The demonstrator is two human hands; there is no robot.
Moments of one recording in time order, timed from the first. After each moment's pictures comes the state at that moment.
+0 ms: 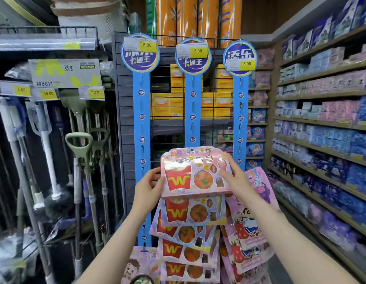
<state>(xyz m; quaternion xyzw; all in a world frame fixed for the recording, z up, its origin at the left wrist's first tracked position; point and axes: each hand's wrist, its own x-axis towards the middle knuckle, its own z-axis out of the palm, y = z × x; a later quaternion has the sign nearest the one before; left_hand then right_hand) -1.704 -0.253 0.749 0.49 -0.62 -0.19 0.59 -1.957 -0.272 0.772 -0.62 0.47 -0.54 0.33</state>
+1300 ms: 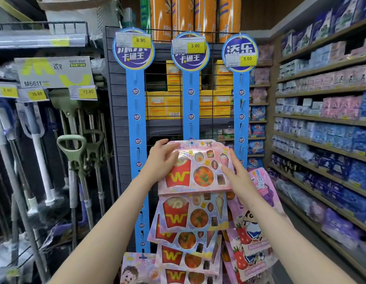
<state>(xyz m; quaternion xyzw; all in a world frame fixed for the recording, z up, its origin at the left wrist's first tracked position) -1.722 -0.312 0.822 0.48 -0.75 -0.06 0.45 -1.953 -0.269 0.782 -0.62 0.45 -0.57 0.30</state>
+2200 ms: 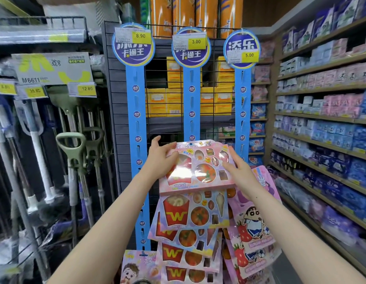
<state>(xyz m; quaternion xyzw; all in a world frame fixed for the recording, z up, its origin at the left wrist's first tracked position) -1.724 -0.311 0.823 0.53 -0.72 -0.10 0.44 -1.956 -0.274 0.795 -0.62 0.47 -0.54 0.31</state>
